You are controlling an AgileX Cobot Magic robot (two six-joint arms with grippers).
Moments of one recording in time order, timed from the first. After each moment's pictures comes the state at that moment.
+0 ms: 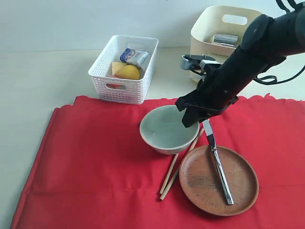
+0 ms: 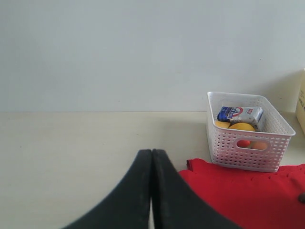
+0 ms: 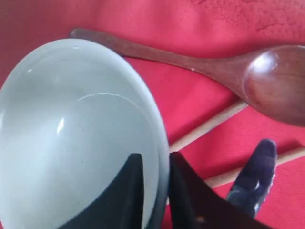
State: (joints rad) left arm -0.12 0.01 0.00 0.10 0.14 -0.13; right arm 0.17 1.99 -1.20 0.63 0.80 -0.60
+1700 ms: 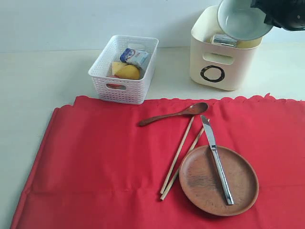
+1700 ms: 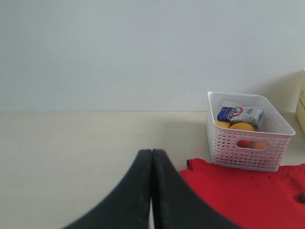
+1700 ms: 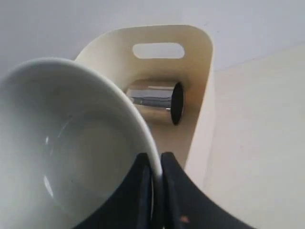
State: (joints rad) left arm -0.12 0.01 0.00 0.10 0.14 -0.13; right arm -0.13 1.76 -1.20 0.78 0.14 -0.47
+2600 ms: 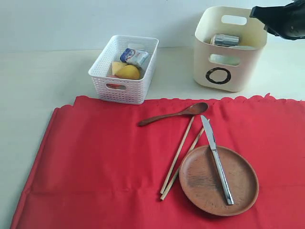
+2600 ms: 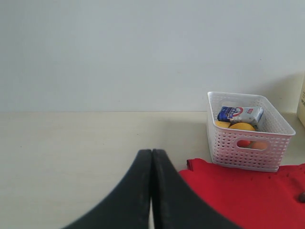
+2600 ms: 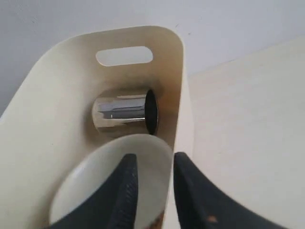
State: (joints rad) left arm -0.12 0.01 0.00 0.10 0.14 -0.13; right arm -0.13 1.85 -1.20 0.78 0.01 -0.47
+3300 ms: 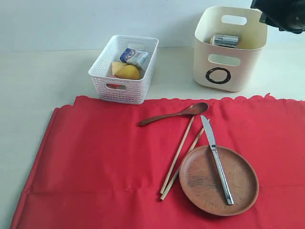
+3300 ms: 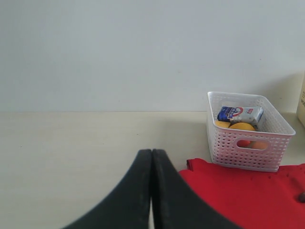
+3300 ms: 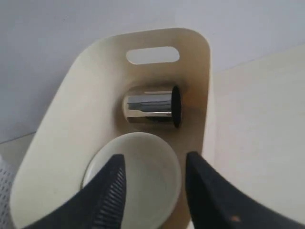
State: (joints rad) left arm -0.12 0.01 0.00 0.10 0.14 -0.13; right arm -0.13 1.77 -1.20 0.79 0.12 -0.47
